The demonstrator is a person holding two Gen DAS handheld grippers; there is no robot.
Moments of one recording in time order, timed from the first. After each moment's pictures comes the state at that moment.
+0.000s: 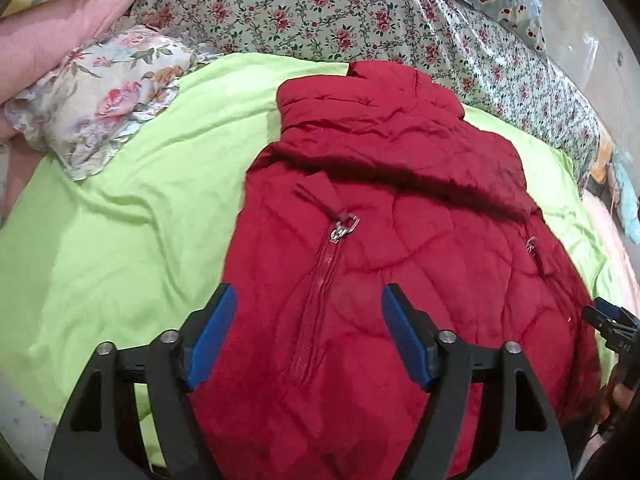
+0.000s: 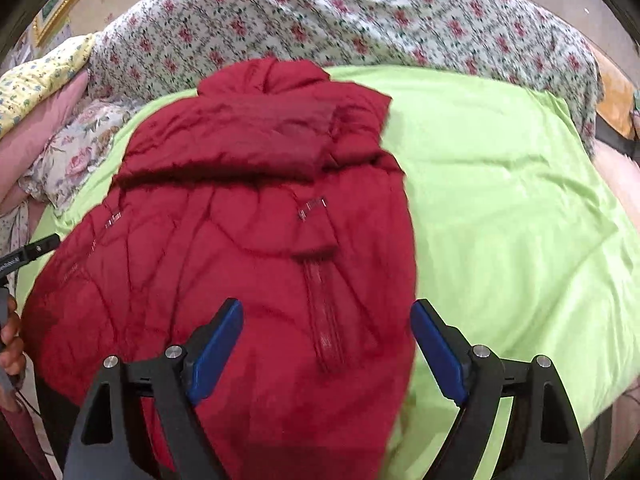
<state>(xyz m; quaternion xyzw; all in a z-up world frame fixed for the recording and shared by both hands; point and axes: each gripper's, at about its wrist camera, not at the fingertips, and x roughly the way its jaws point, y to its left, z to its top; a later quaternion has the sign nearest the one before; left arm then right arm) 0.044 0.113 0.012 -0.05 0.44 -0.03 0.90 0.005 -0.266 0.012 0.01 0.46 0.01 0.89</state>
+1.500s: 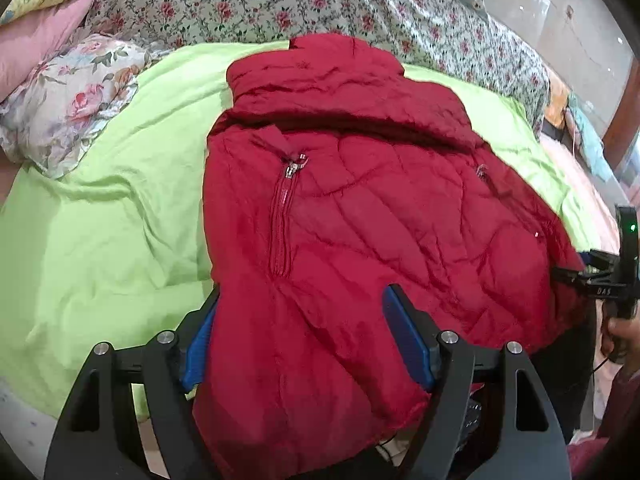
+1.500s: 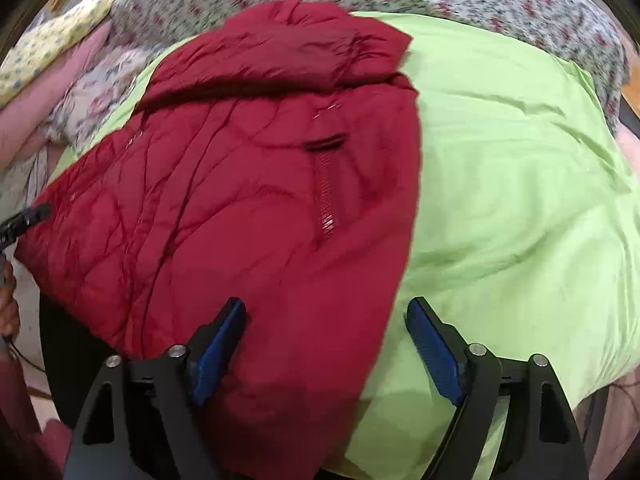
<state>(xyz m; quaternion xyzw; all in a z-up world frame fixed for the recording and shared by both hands) -0.009 0.110 0.009 -0.01 0.45 -0.13 0.88 -0.034 -0.268 -0.007 -0.02 0.53 0.06 0.85</state>
